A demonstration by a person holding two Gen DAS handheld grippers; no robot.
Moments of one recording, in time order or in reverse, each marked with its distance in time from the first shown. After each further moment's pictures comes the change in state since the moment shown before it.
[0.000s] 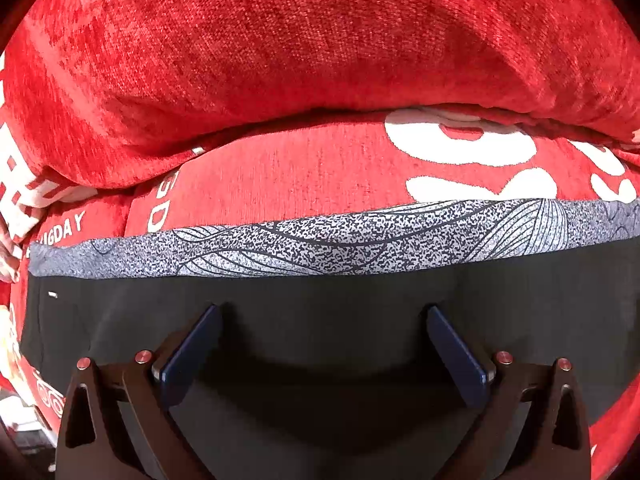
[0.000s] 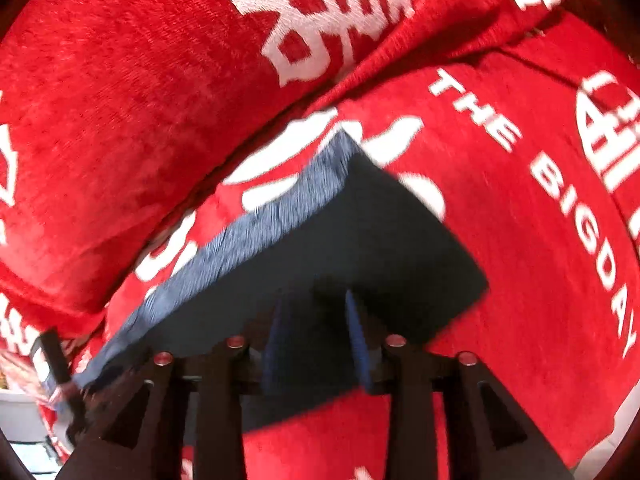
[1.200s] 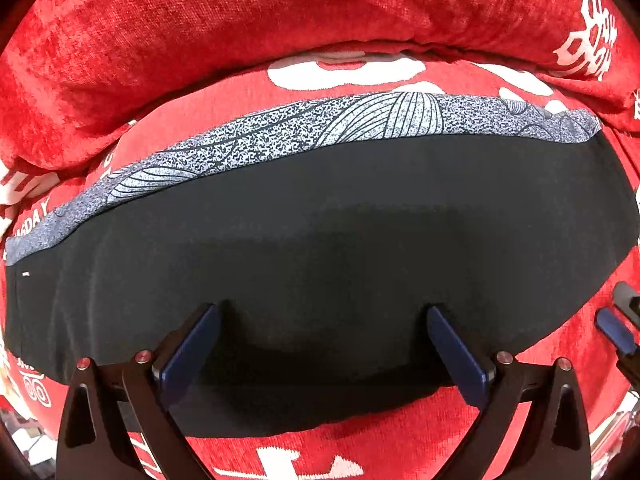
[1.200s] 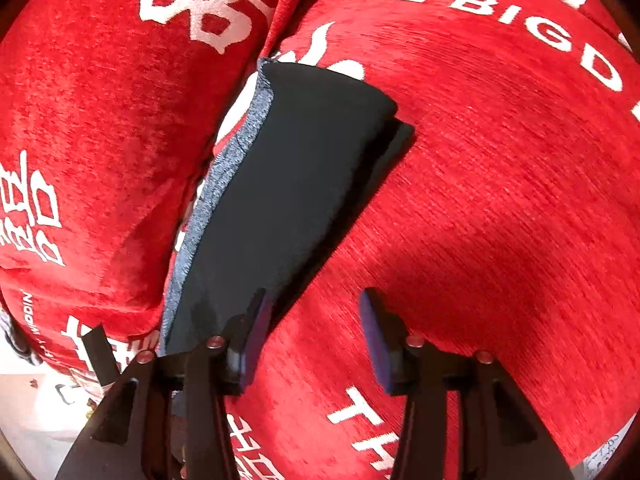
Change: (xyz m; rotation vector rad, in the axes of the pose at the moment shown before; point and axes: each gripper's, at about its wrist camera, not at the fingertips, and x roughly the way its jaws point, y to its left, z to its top) left arm -0.036 -0.071 -0.048 0.101 0.078 -0.122; right arm 0.008 -0.063 -0.065 0.250 0.080 0.281
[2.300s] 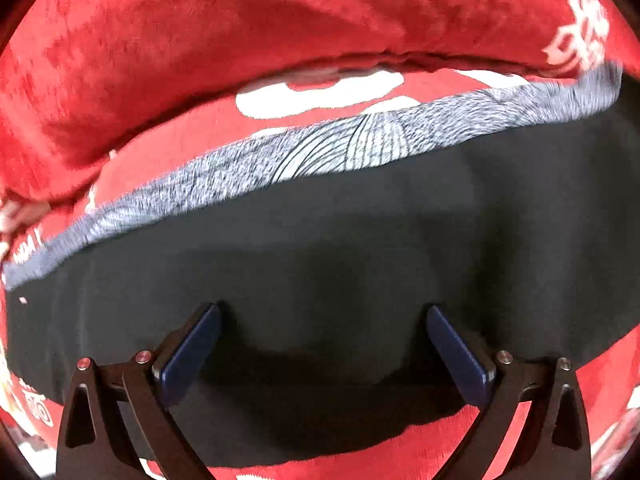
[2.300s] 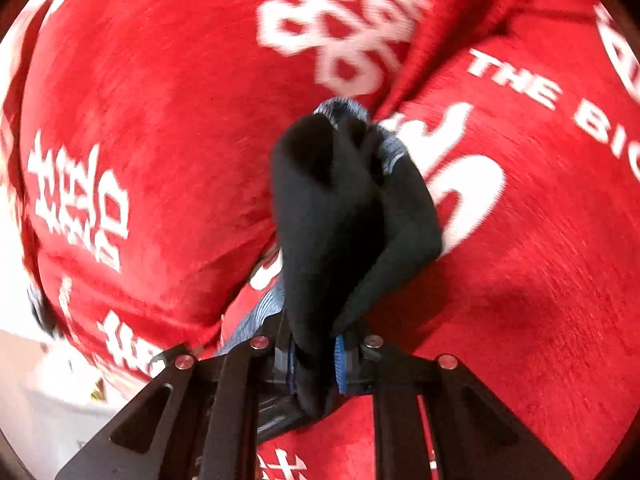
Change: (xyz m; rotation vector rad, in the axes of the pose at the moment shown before) left arm 0.005 -0.019 0.016 0.050 -0.071 0.028; right arm -0.012 0.081 0.025 -0.206 -0.115 0.159
